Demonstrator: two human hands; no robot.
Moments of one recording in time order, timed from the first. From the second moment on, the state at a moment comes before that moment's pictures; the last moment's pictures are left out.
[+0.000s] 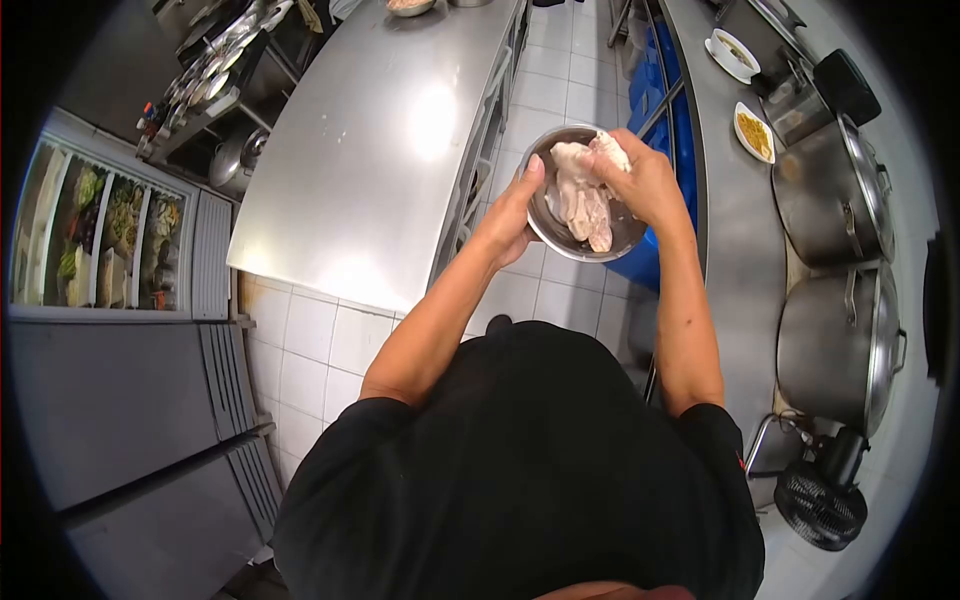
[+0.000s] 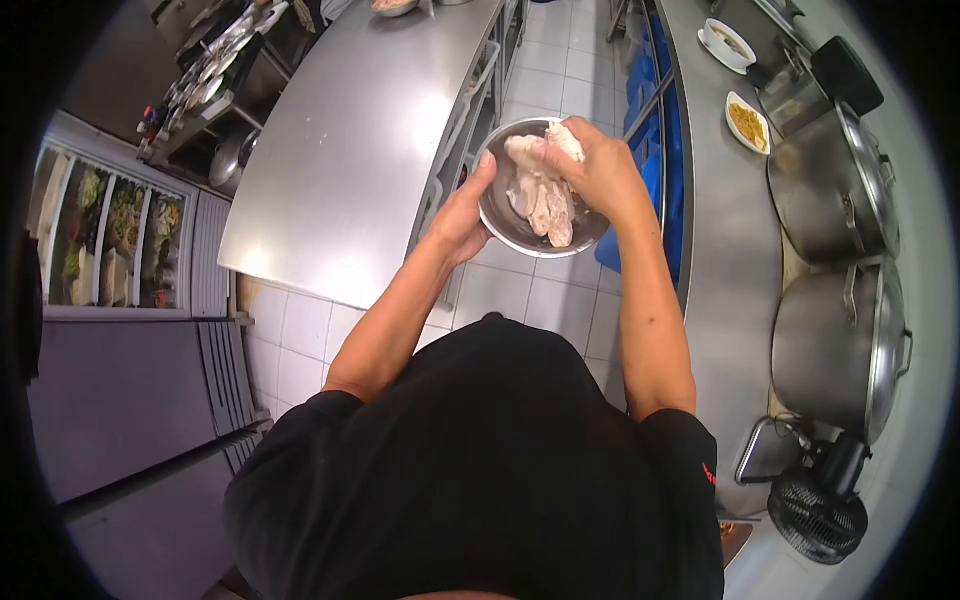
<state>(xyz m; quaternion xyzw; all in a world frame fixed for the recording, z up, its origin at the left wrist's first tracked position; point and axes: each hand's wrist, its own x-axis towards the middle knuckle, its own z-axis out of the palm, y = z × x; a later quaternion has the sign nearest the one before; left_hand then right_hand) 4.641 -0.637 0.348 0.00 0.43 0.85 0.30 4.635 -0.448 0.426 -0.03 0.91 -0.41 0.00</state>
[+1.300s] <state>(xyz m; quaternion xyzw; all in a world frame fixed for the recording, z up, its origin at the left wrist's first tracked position) 4.025 -0.444 0.353 0.00 0.40 0.90 0.16 4.012 -0.245 0.450 -0.15 0.95 -0.20 -0.20</state>
